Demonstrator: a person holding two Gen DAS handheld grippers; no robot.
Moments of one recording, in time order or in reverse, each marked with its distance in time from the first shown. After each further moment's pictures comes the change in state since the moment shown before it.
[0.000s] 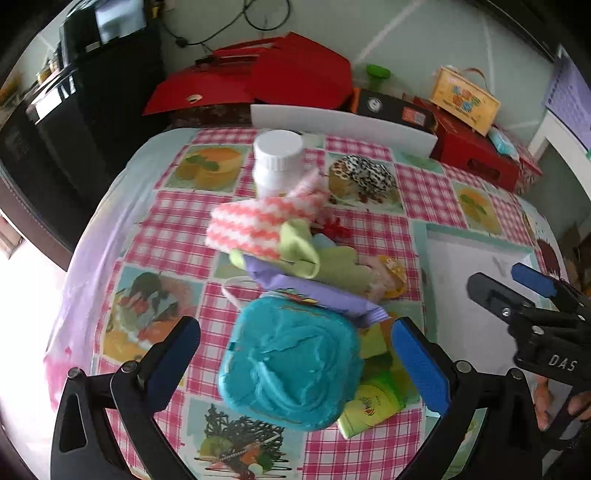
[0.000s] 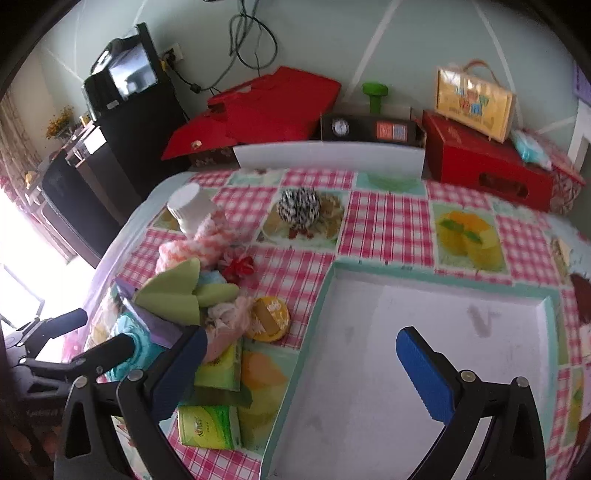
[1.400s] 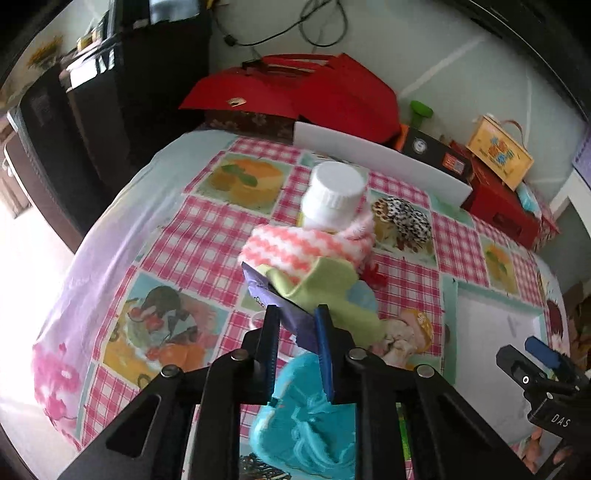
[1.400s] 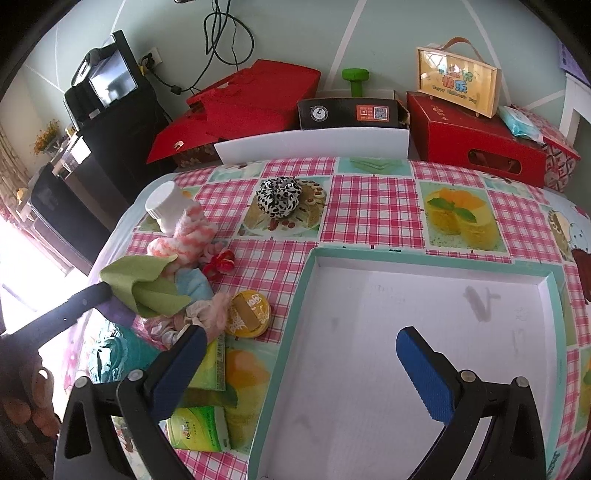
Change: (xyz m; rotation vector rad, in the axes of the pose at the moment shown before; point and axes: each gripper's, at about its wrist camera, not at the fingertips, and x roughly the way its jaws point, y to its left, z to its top) left arm 0.012 0.048 0.019 -0.198 -0.073 0.017; right arm 0.005 -0.013 -0.005 0.044 0.005 -0.020
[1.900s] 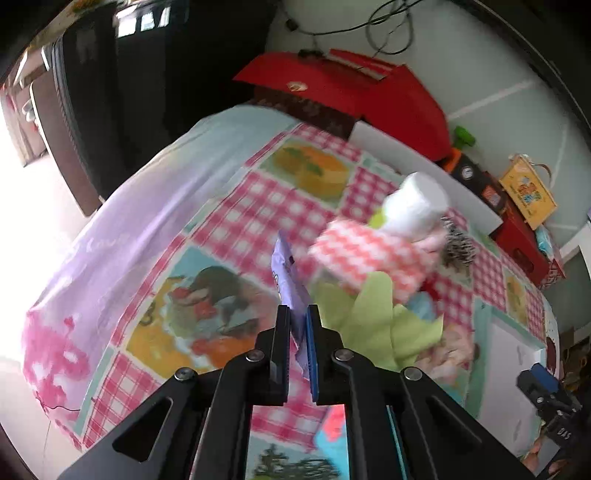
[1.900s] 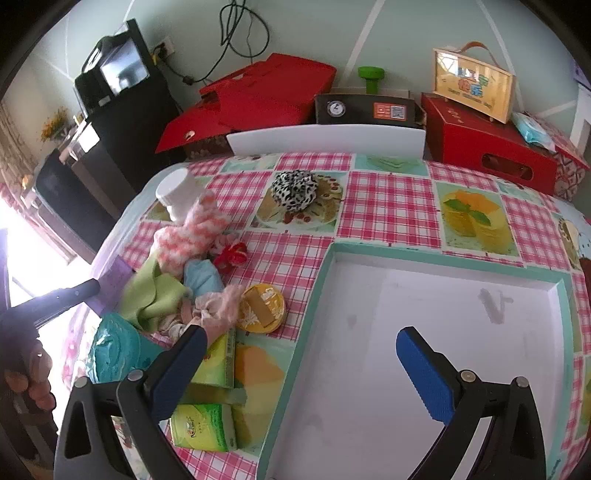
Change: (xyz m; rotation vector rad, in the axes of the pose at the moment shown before) left arm 0.016 0.079 -0.010 -0.166 0.028 0.000; right arm 0.011 0.016 -0.004 -0.053 0.015 0.012
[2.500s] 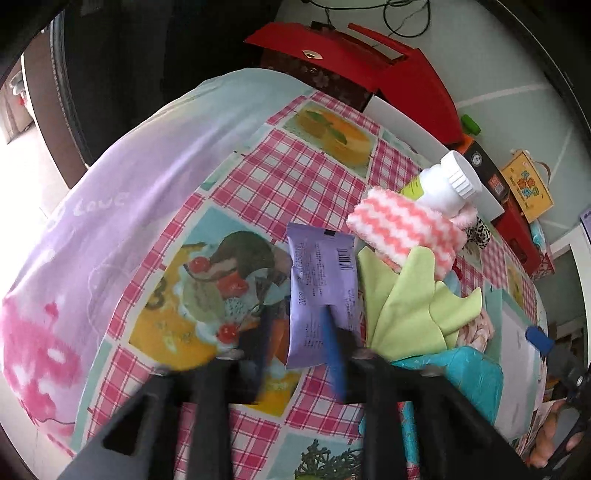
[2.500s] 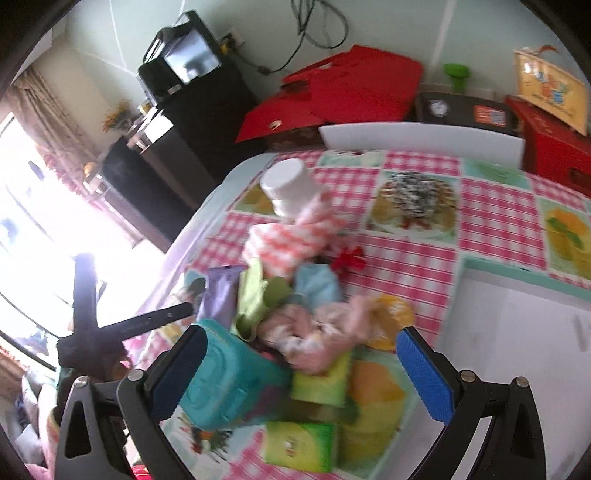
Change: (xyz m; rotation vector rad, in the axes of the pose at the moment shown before) left arm 0.025 0.041 -0.007 -0.014 0.093 -0.092; right arm 0.021 0.063 0.023 -0.077 0.041 0.311
